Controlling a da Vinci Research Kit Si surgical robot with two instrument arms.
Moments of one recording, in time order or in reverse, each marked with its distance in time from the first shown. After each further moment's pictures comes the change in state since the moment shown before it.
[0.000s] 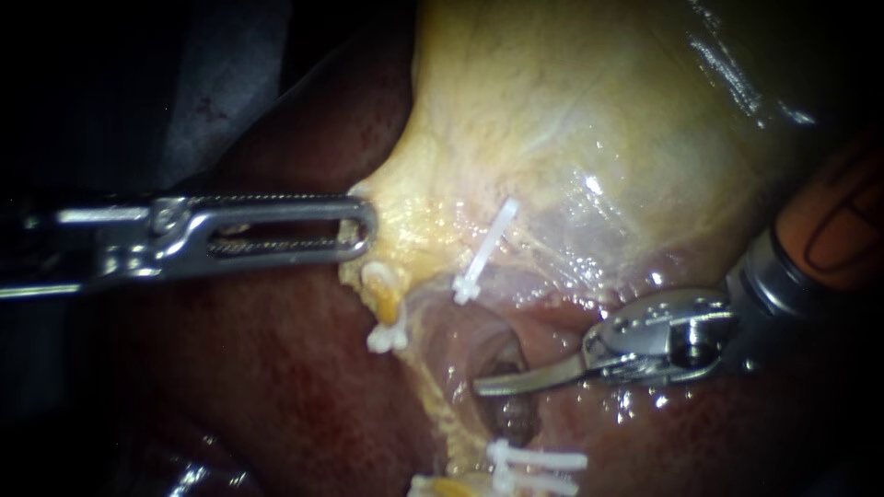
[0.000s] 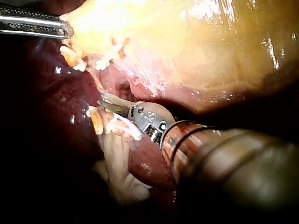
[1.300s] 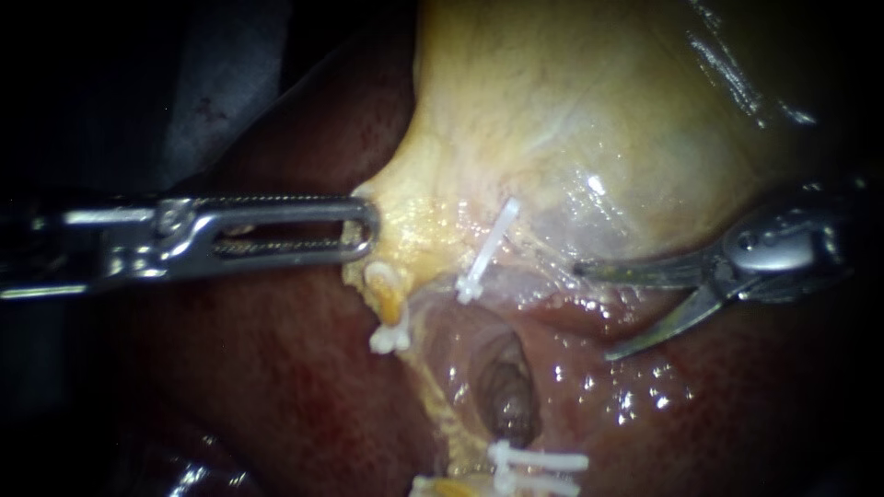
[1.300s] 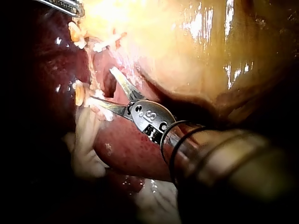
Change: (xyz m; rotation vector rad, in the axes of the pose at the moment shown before) right arm 0.005 0.000 -0.012 -0.106 0.149 -0.214; left arm 0.000 0.000 0.001 -0.003 -0.002 0.002
